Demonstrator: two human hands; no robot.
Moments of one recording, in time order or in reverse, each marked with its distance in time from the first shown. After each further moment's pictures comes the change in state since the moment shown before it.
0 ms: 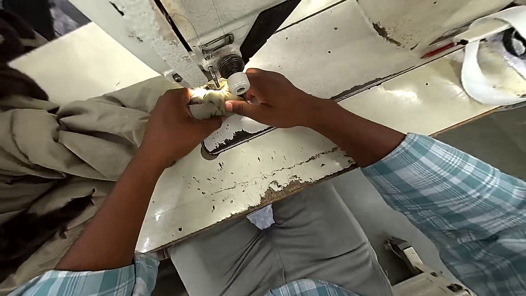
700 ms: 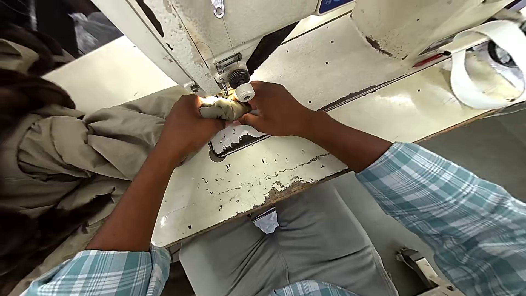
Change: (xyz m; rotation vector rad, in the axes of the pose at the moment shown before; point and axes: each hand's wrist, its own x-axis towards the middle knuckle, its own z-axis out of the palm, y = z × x) left_hand 0.009 0.007 -0.005 -0.077 -0.065 -0.151; right_hand 0.000 -0.006 0.009 -0.103 0.044 0.010
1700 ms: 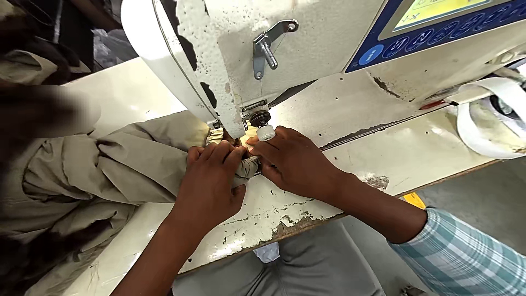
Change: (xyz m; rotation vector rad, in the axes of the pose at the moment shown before) left_hand -0.047 -0.024 0.039 0.504 0.259 0.613; right_hand -0.039 -0.028 0.001 -0.334 -0.025 -0.044
